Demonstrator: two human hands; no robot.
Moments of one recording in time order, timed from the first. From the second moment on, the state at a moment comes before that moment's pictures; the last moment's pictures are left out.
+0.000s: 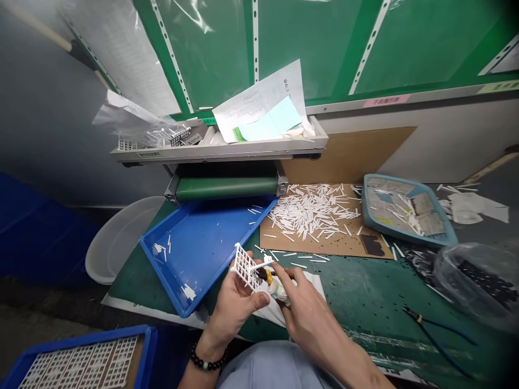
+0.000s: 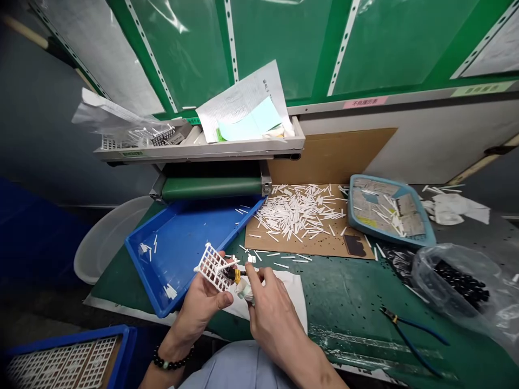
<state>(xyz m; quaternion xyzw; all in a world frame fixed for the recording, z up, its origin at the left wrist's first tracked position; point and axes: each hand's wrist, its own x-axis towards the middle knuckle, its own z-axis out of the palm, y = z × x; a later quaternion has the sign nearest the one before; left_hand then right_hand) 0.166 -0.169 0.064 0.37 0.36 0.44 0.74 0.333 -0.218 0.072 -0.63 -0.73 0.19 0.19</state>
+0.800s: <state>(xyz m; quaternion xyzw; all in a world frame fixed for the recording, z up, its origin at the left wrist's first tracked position) 0.176 -0.169 0.029 0.43 0.41 0.39 0.70 0.342 -0.202 0.046 -0.63 -0.70 0.31 0.15</state>
